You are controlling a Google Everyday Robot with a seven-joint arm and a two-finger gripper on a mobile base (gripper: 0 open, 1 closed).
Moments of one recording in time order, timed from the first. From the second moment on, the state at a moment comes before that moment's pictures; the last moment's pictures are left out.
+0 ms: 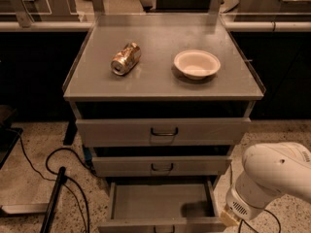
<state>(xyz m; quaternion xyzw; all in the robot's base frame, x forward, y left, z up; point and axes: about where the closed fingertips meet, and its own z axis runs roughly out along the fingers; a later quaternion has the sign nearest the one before) 0.329 -0.209 0.599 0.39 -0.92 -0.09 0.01</state>
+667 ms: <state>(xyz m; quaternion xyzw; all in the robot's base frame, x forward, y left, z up) 0.341 -0.200 0.559 0.37 -0.92 -0.10 0.01</state>
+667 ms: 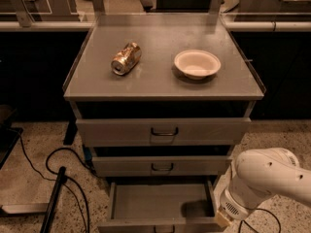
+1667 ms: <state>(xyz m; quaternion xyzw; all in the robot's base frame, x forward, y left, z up) 0.323 -0.208 0.422 0.30 -0.94 -0.13 0.06</state>
